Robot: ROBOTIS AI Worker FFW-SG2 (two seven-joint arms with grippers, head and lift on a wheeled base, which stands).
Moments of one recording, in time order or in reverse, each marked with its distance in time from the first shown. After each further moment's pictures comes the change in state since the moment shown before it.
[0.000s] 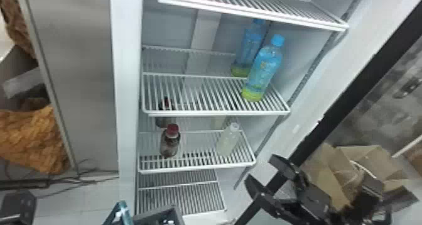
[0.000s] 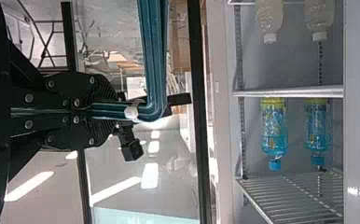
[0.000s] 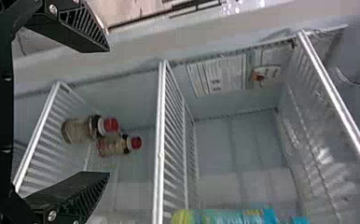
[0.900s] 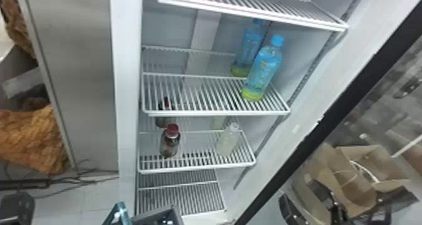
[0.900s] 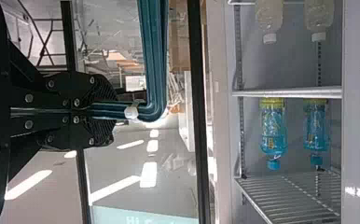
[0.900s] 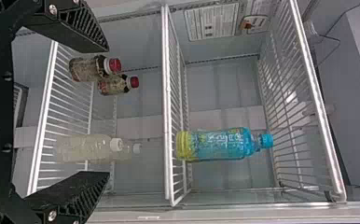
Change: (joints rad) left arm 0.006 -0.003 0.006 0.000 0.005 0.000 0.000; right arm 0.124 0.061 -0.051 0.162 -0.061 -0.347 -0.076
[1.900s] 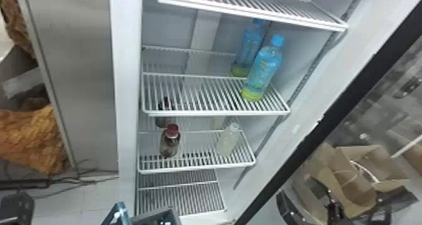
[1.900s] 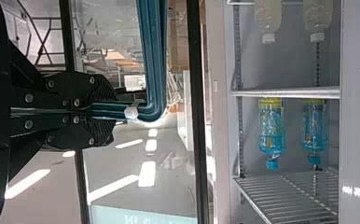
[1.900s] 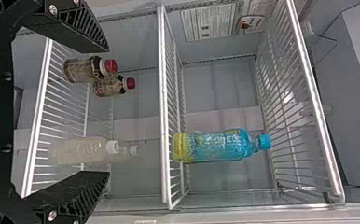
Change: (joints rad) left arm 0.002 -0.004 0.004 0.000 0.000 0.000 0.000; right arm -0.013 -0.001 0.015 -0.001 0.000 0.002 -0.010
